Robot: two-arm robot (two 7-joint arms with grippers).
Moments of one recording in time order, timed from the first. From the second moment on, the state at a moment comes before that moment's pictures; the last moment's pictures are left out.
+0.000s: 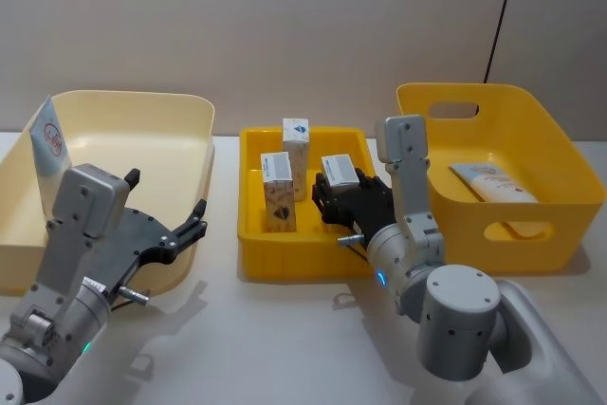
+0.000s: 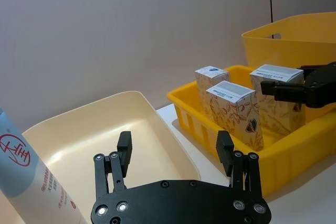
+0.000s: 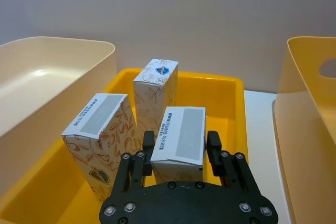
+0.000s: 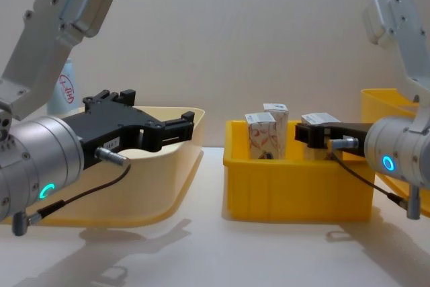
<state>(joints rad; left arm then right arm) -0.24 0.38 0.45 -1.63 -0.20 0.01 -0.01 0.34 0.05 -0.28 -1.39 0.14 0.28 -0.04</state>
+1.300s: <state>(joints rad) -0.24 0.38 0.45 -1.63 -0.20 0.01 -0.01 0.33 0.06 -0.25 -1.47 0.14 0.14 0.02</state>
